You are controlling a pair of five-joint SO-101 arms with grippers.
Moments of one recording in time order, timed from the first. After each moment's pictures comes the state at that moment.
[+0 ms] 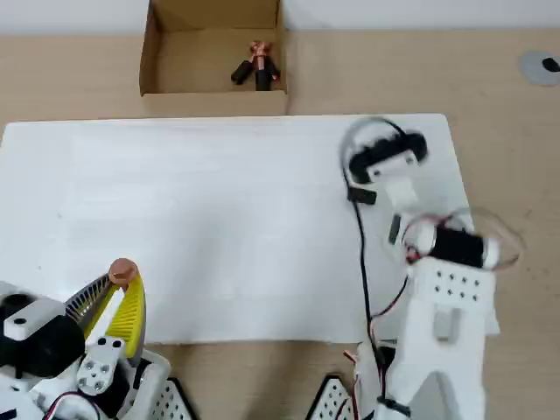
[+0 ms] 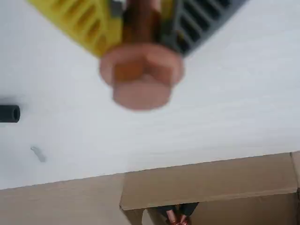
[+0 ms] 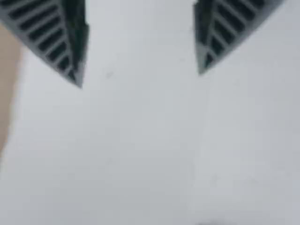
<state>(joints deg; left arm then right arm) 15.1 -104.4 32.4 93.5 -5.4 8.9 -43.4 40.7 74.2 28.7</state>
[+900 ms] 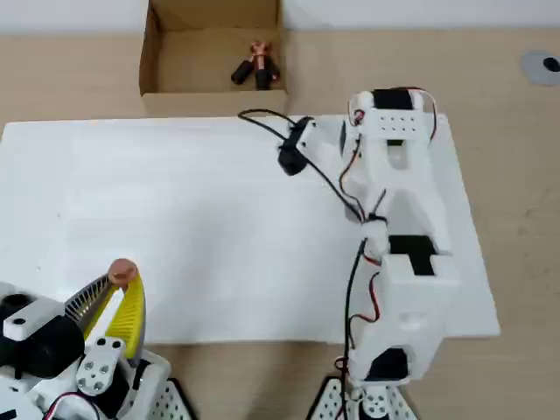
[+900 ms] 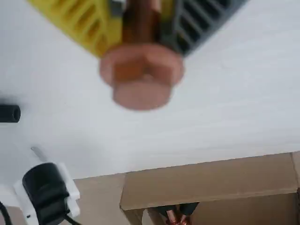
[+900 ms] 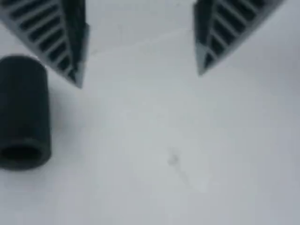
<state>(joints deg) 15.1 -104.4 32.4 93.5 -5.4 -3.7 25.6 -15.2 101.5 56.5</state>
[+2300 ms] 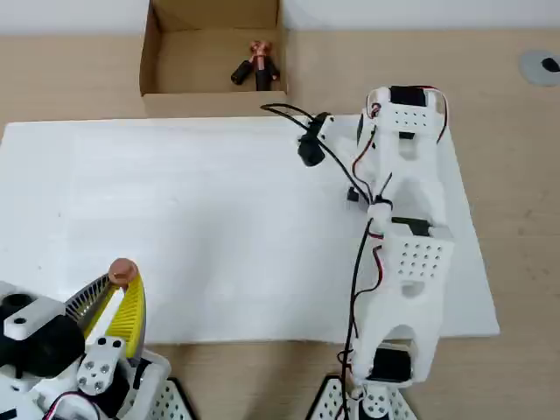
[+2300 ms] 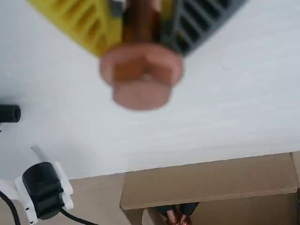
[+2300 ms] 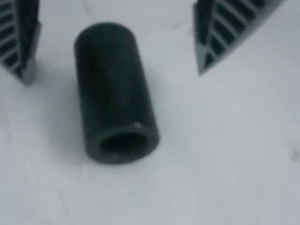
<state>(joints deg) 15.1 -104.4 32.4 93.5 -5.3 1.8 45.1 -33.9 101.9 61.5</state>
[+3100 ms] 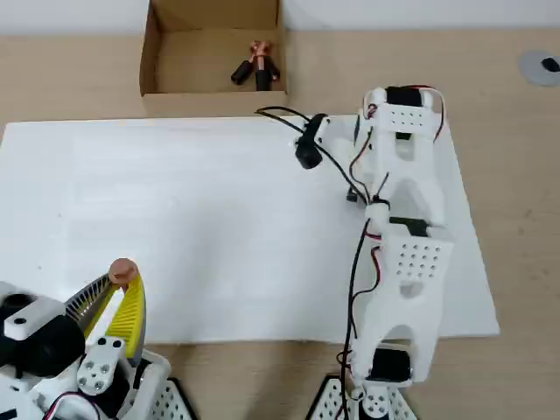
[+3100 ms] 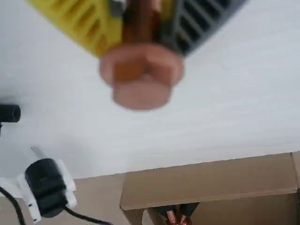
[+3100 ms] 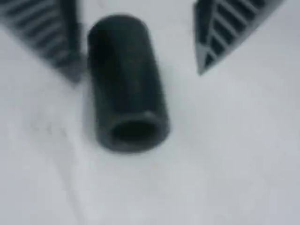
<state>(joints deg) 15.1 -104.4 32.4 93.5 -5.3 0.5 45.1 -31.3 101.5 63.0</state>
